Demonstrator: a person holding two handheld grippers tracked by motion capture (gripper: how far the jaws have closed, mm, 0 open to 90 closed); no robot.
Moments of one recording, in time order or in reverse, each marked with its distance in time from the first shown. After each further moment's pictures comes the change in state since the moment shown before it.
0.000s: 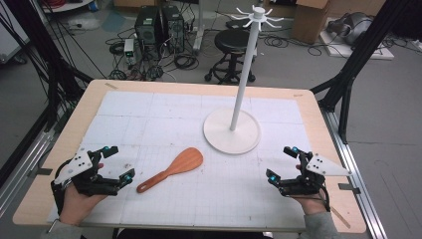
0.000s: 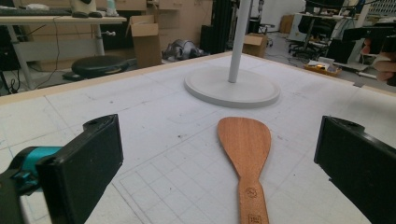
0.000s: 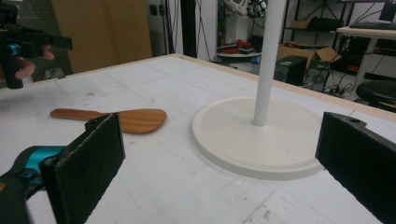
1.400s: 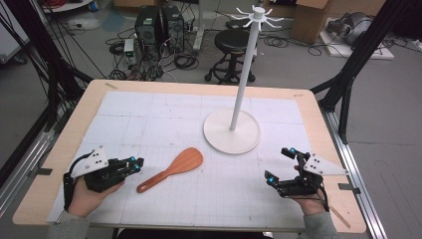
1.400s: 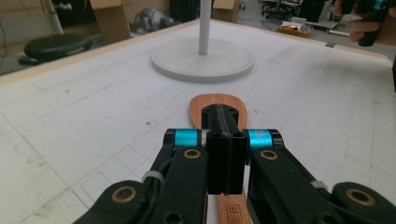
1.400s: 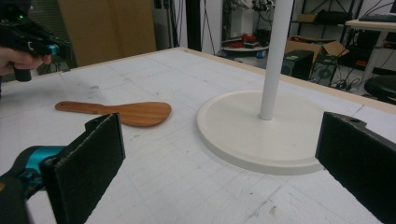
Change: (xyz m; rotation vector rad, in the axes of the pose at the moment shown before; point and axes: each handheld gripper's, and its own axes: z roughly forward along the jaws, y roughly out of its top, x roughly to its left) left arm -0.005 0.005 0.029 0.159 -0.125 0.051; right arm 0.001 -0.002 0.003 0.027 0.020 -0.004
